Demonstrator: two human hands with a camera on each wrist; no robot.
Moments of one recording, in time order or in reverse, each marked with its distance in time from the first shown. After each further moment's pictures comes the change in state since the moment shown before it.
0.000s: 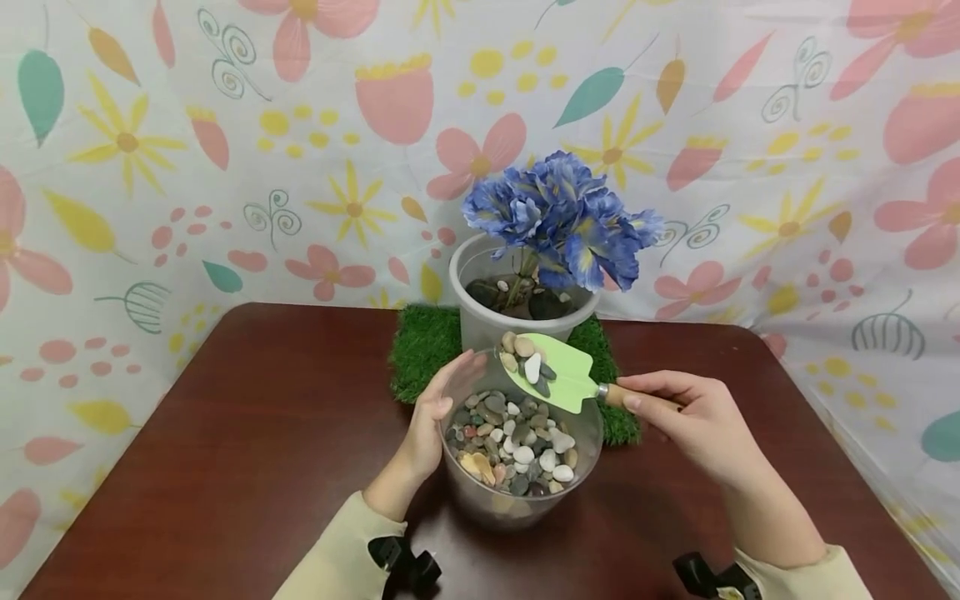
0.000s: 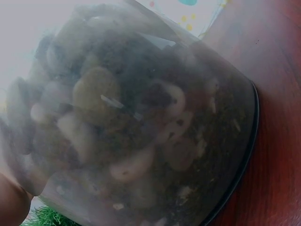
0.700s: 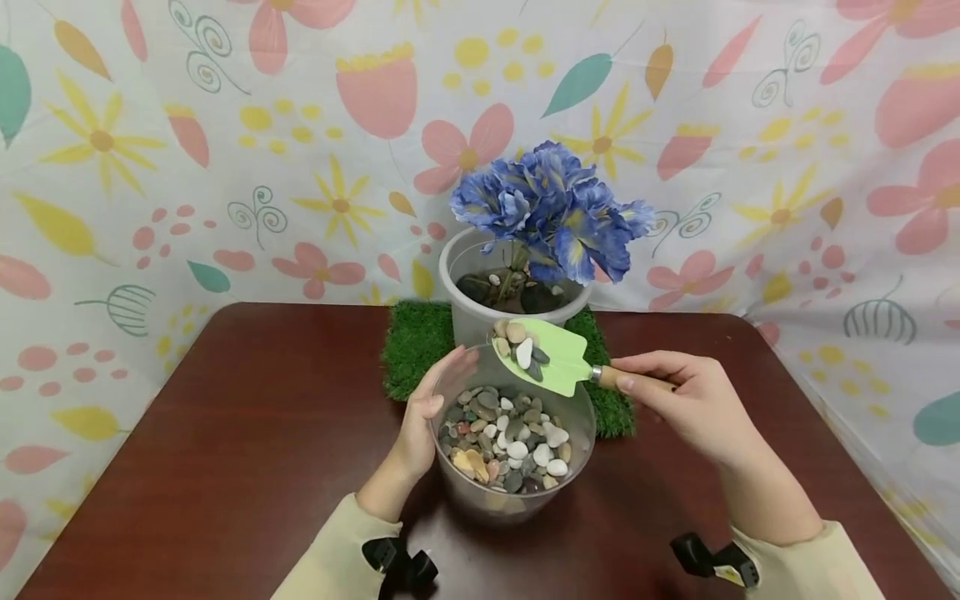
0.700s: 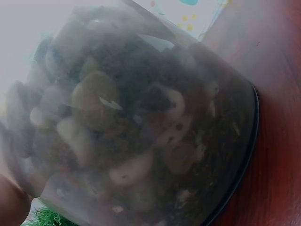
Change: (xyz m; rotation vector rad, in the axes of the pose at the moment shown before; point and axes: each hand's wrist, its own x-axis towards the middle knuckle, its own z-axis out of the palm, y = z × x) left_hand 0.000 -0.001 0.003 -0.007 0.014 0.018; right_hand 0.007 -0.005 -0.004 -0.131 0.064 0.074
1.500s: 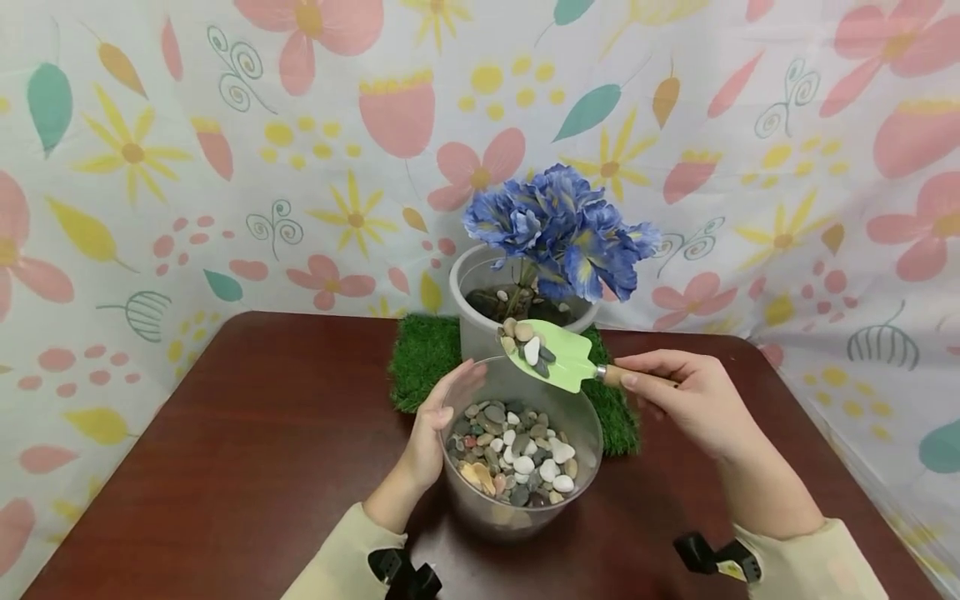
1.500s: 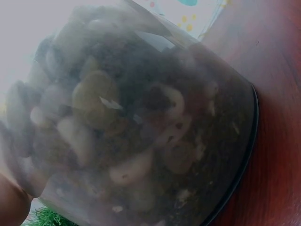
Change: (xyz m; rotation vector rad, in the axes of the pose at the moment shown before) left_hand 0.003 0.003 -0.002 0.000 0.000 -0.003; right_hand 0.023 -0.011 -0.006 -0.021 -0.026 0.014
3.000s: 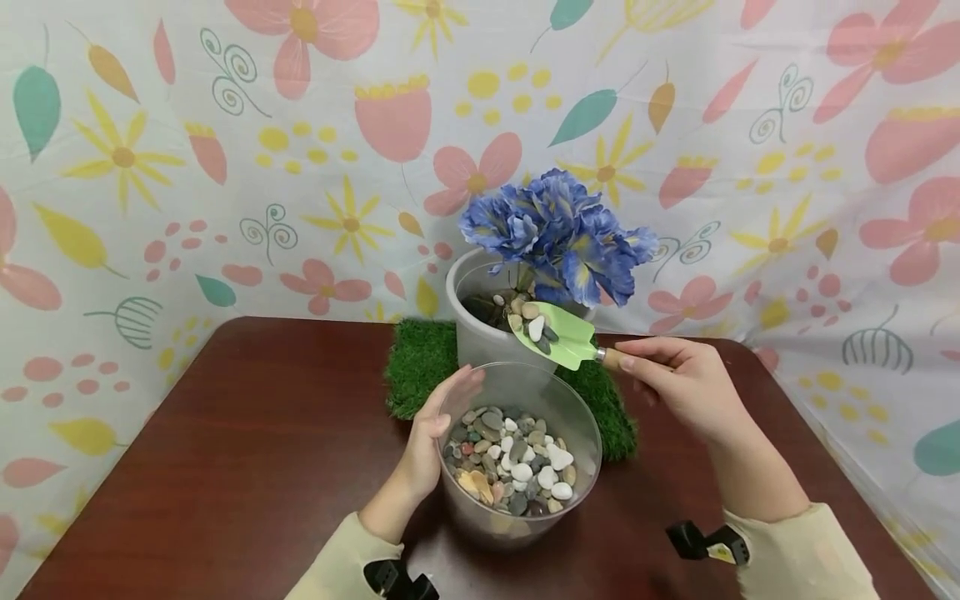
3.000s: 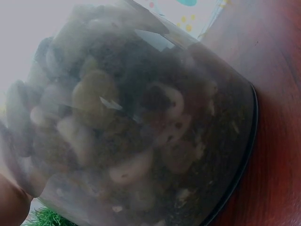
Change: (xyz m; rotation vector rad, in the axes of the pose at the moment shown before) left_hand -0.004 -0.004 0.001 0.000 0.016 0.029; right_hand 0.015 0.007 -0.003 -0.093 0.097 0.080
